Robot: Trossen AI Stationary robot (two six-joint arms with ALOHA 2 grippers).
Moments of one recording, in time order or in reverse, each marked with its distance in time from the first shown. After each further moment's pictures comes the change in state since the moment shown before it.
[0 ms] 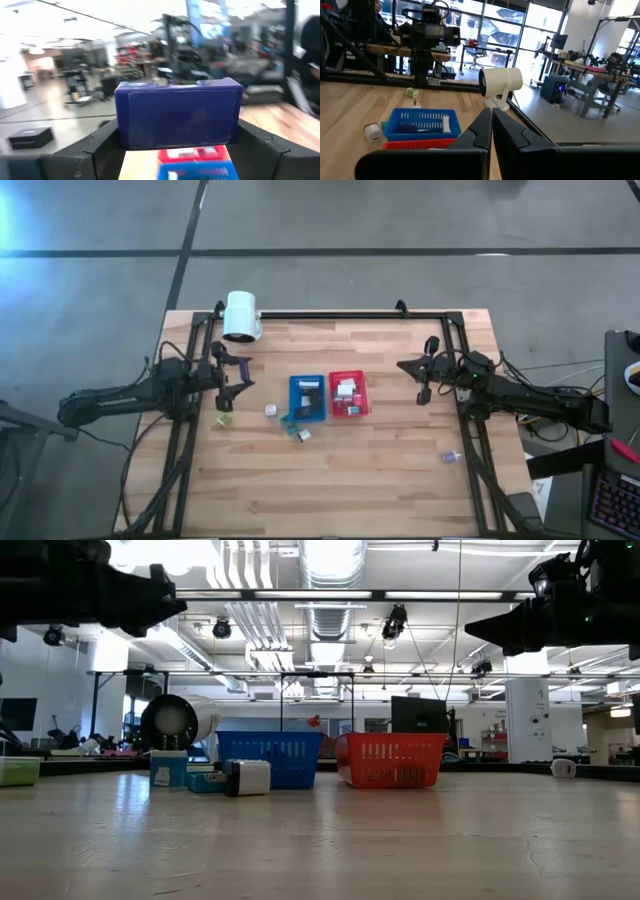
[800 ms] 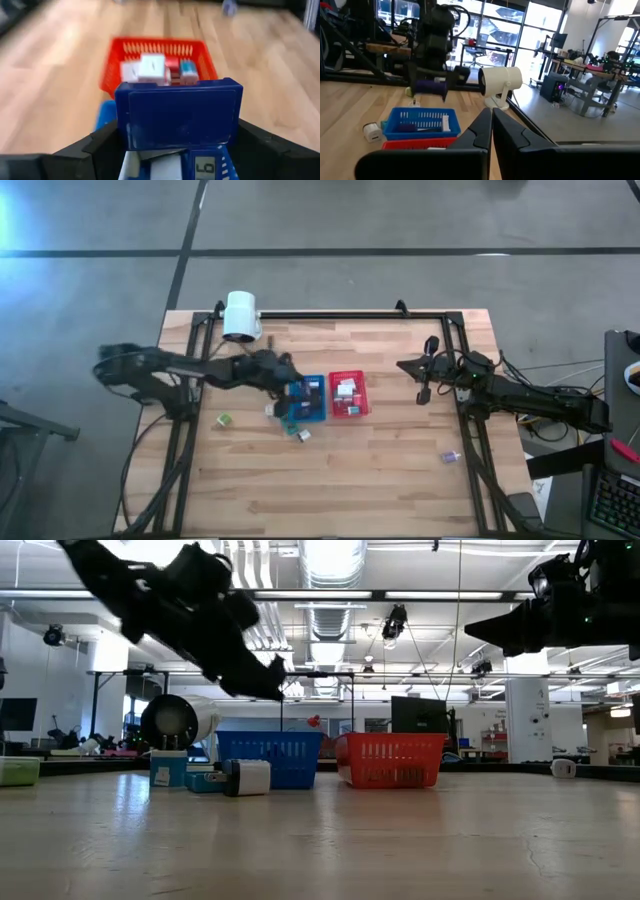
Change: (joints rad) left arm -0.013 1.177 0.467 0.058 0.124 -0.127; right arm 0.000 0.004 0.000 0.000 0.003 0.000
